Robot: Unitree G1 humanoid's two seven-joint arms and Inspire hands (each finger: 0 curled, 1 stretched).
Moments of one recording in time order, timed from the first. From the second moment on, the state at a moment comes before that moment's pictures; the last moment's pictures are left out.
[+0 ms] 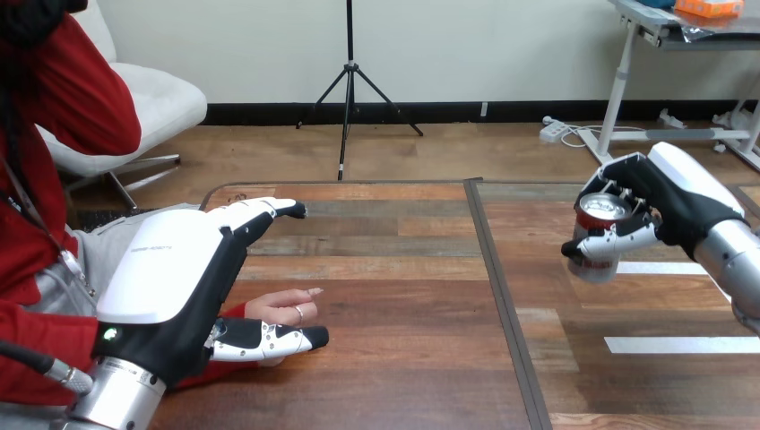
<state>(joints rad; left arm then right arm) 0.23 0.38 0.07 -0.35 0.73 -0.29 -0.07 -0.66 -0.63 0.15 1.02 -0.43 -0.43 0.08</state>
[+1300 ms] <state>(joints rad) 0.13 0.46 0.00 -0.14 0.86 -0.17 -0.07 -0.67 -0.63 0.15 1.02 -0.42 -0.45 0.08</state>
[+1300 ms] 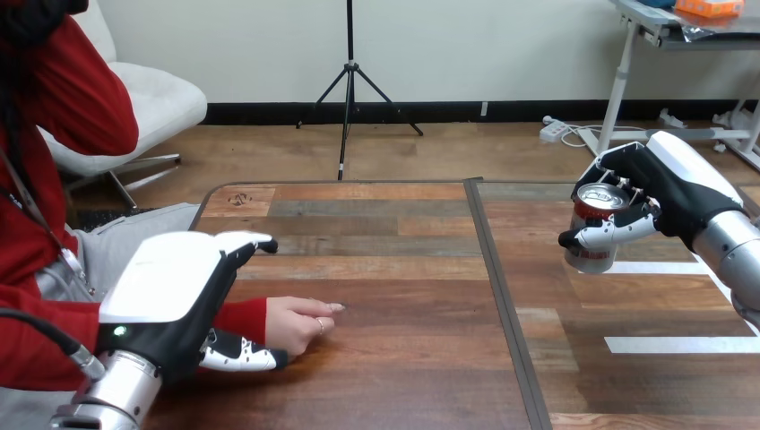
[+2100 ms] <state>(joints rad) 0.04 0.50 -0.07 0.05 0.86 -0.13 -0.07 -0.67 -0.63 0.15 1.02 -0.39 -0.45 0.08</state>
